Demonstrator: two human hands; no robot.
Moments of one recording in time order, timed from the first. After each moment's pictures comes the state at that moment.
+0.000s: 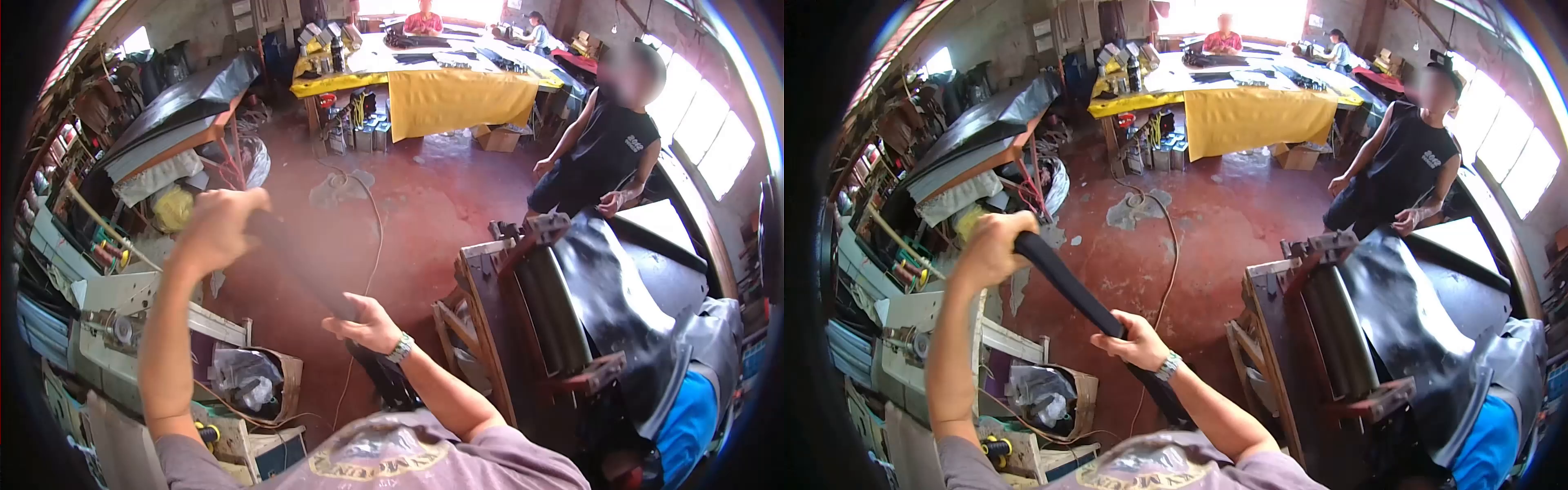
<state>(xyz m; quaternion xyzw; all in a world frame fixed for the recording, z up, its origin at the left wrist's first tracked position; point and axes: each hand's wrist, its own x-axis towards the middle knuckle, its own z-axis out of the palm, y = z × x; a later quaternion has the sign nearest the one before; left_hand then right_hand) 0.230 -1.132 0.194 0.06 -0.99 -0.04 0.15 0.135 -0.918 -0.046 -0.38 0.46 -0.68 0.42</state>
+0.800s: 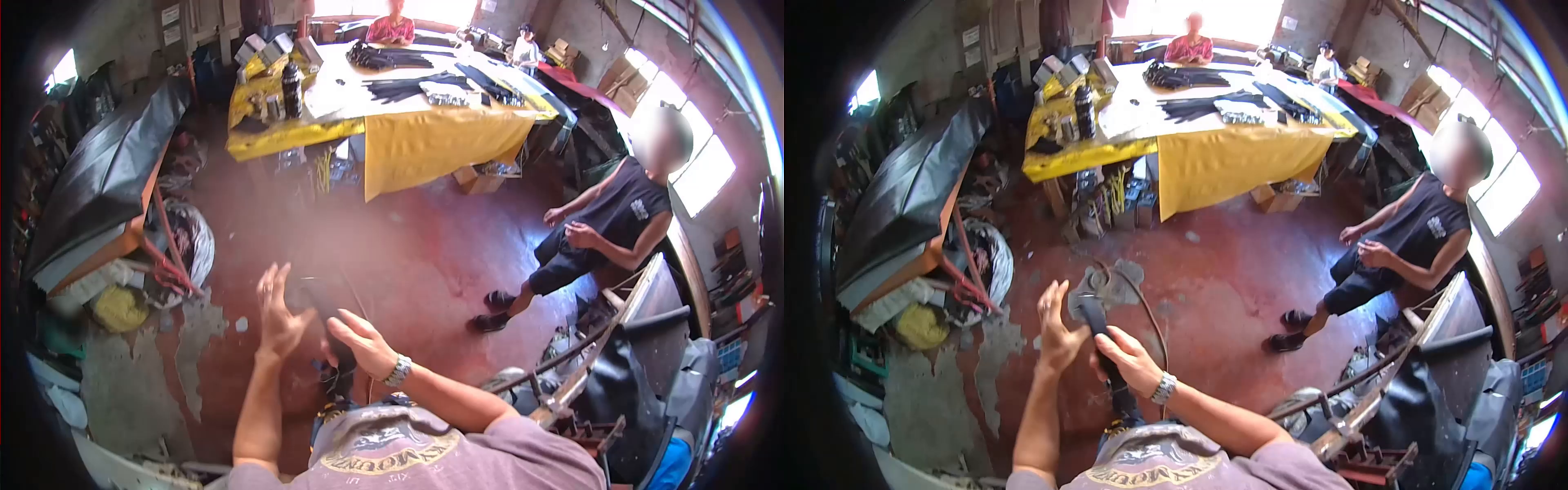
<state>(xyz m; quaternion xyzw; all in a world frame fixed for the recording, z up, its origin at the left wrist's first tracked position) -0.280 -1.573 -0.031 0.13 -0.89 -0.28 0.33 -0.337 -1.384 -0.013 -0.20 0.44 -0.74 0.46</state>
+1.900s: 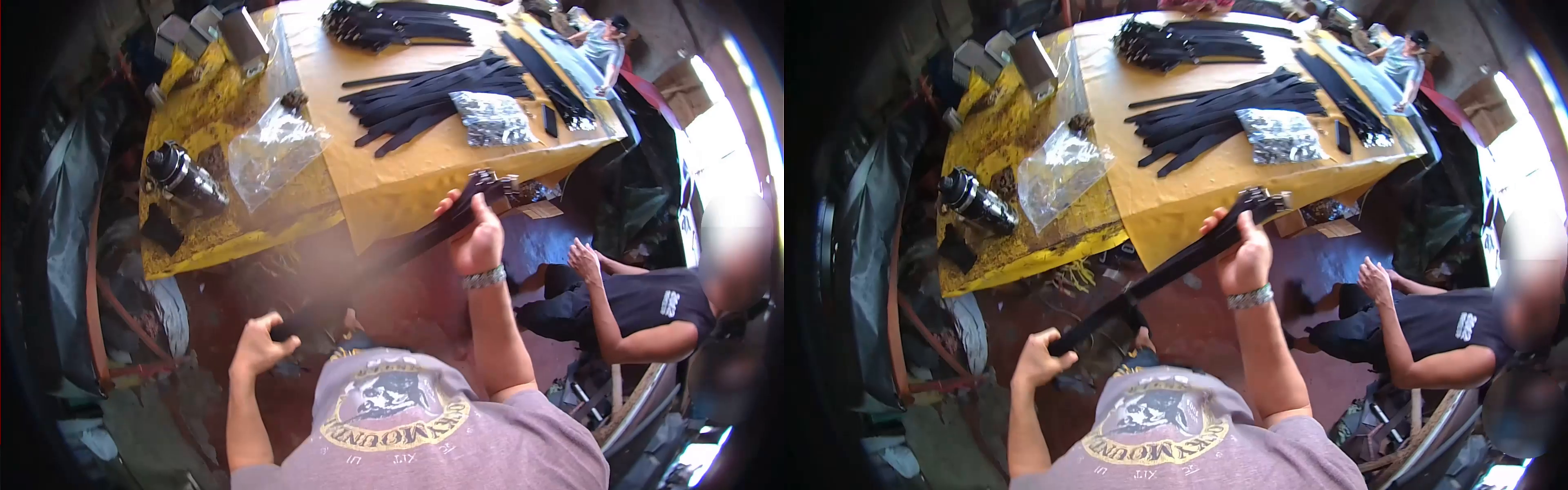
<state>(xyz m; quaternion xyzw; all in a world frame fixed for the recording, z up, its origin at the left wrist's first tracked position) -0.917 -1.851 -0.088 0.19 -0.87 -0.46 -0.04 -1.228 -1.575 -0.051 0.09 0.35 -0.92 0.18</state>
